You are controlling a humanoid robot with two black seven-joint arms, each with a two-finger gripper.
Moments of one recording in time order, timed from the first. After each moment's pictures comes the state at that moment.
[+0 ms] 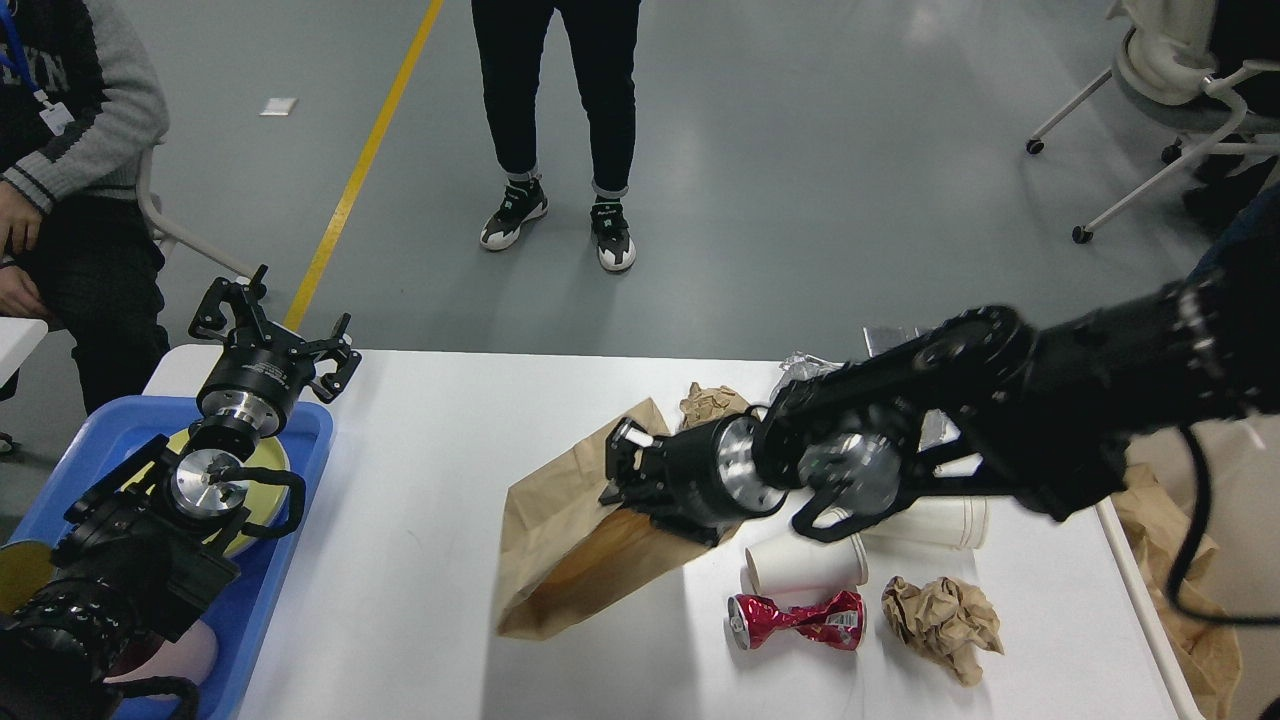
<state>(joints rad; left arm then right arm) -0.71 0.21 -0.99 -0.33 -0.08 -0.44 -0.21 1.86 -0.18 -0.79 1.54 0.43 0.12 0.00</state>
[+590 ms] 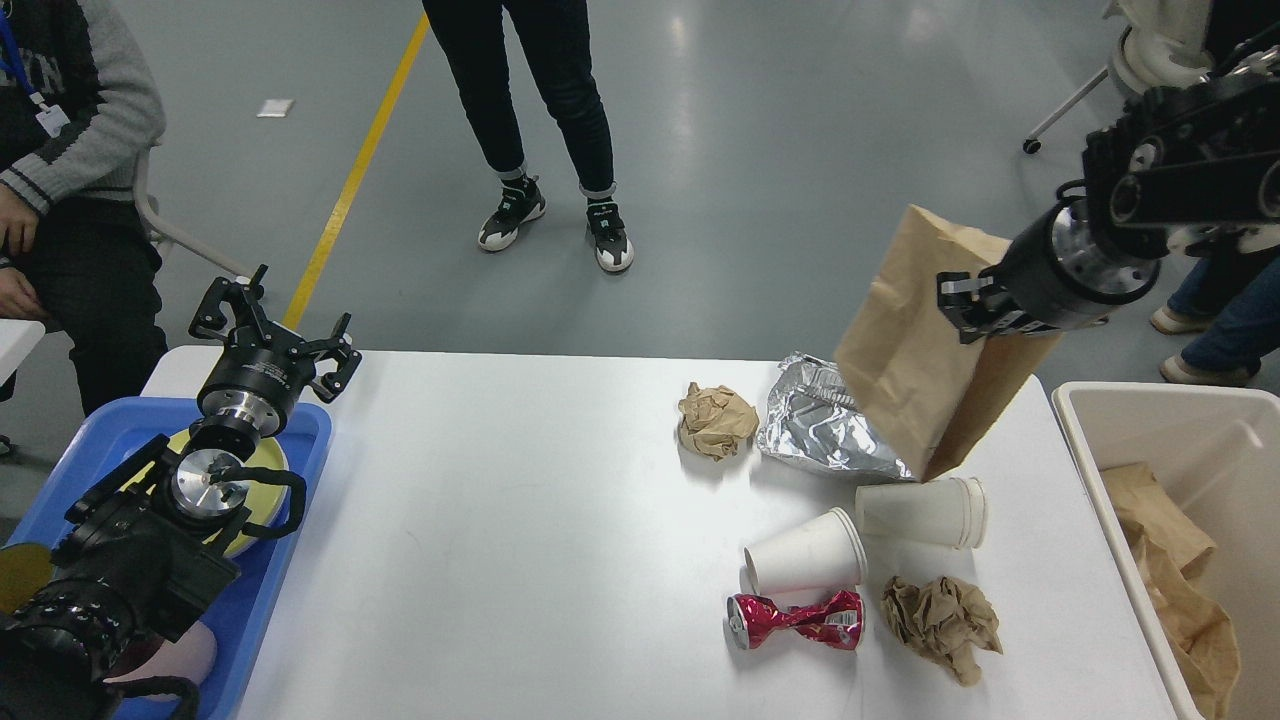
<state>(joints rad) -0.71 0.21 -0.99 -0.33 -0.08 -0.44 -0.21 2.17 -0.29 -1.38 1.39 -0.06 0.41 -0.01</state>
